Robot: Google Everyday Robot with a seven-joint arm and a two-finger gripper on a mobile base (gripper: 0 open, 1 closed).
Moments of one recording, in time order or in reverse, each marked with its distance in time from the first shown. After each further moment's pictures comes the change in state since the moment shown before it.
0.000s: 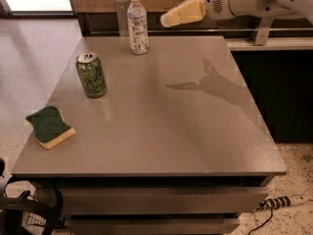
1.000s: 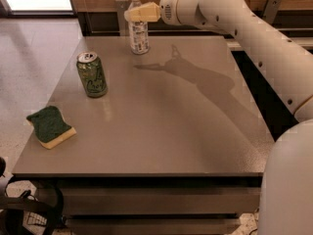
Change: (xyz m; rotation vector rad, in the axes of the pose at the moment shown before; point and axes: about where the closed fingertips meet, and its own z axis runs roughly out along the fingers) arm -0.010 -0.006 0.141 0.008 -0.135 0.158
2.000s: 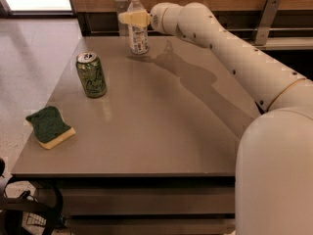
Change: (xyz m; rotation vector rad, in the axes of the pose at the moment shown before) arm 0.019 -0.021 0.060 0.107 -0.093 0.075
